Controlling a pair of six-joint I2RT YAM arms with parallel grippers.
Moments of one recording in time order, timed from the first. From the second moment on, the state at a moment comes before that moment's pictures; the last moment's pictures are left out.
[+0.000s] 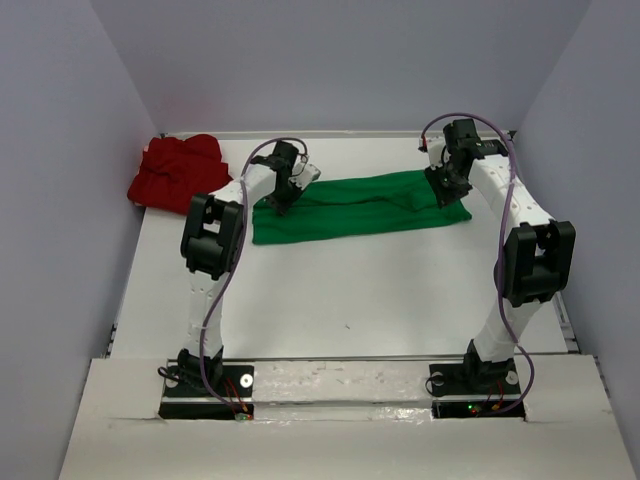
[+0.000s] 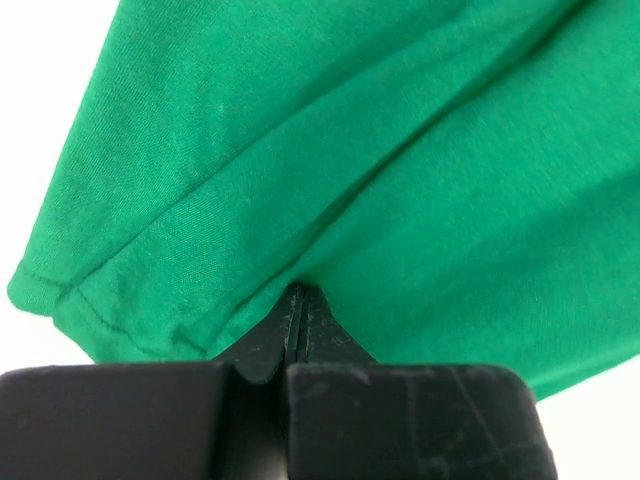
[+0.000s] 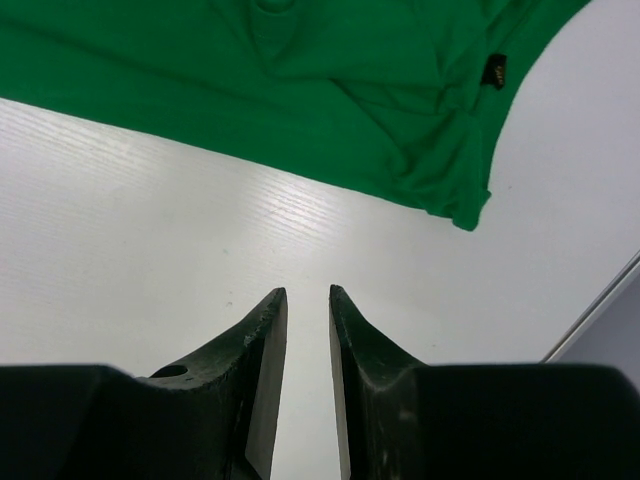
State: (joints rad) left arm -0.36 2.22 1.77 -0.72 0.06 0.40; right arm 0.12 1.83 1.66 -0.98 -0.02 -0.34
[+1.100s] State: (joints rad) left arm -0.19 1.63 1.80 -0.73 0.12 0.39; right arm 0.12 1.94 1.77 -0.94 -0.29 -0.37
